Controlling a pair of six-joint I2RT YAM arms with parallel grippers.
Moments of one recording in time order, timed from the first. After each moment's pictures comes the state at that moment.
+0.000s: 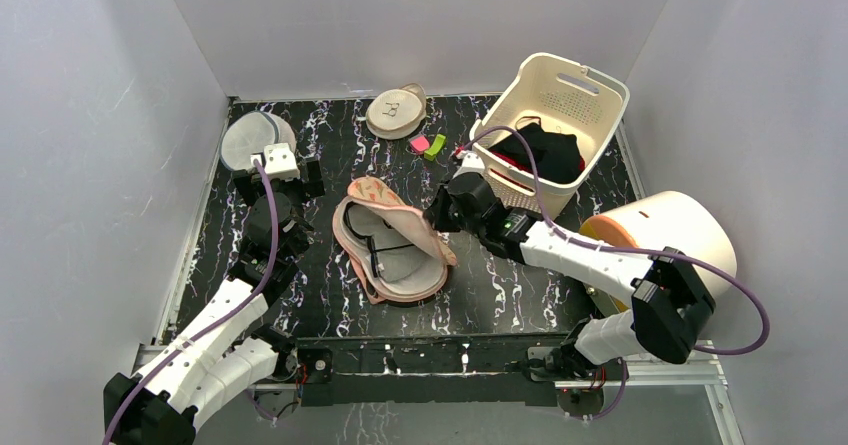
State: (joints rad) left arm -0.48 0.81 0.60 0.23 -0.76 0.13; right arm 0.83 1.38 0.92 -0.07 0.13 0.72
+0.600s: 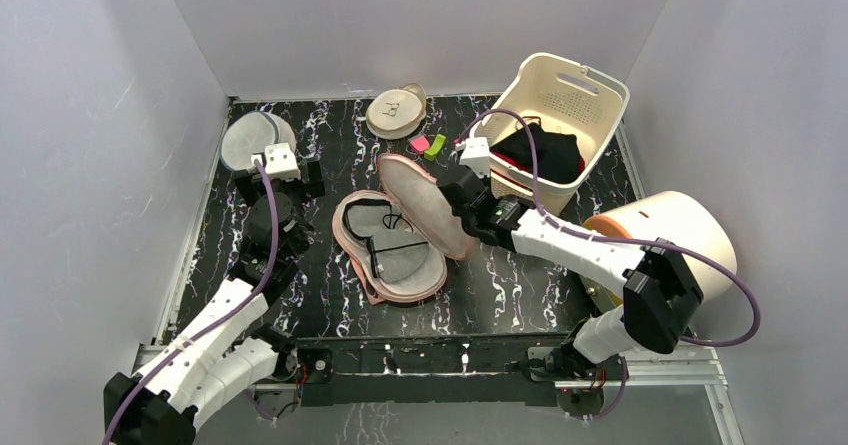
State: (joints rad) left arm -0.48 0.81 0.60 0.23 -0.76 0.12; right arm 0.82 1.45 1.04 -0.31 0.65 0.44
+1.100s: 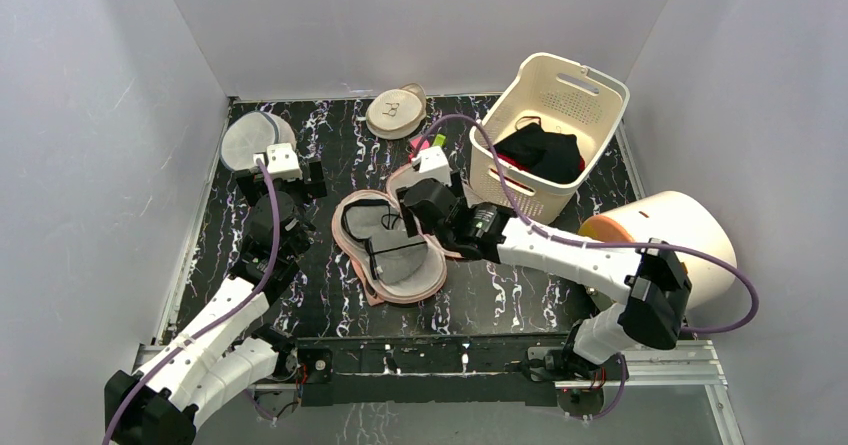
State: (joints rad) left arm -0.48 0.82 0.60 0.22 -0.75 0.11; right arm 1.03 1.48 1.23 -0.48 0.67 0.40
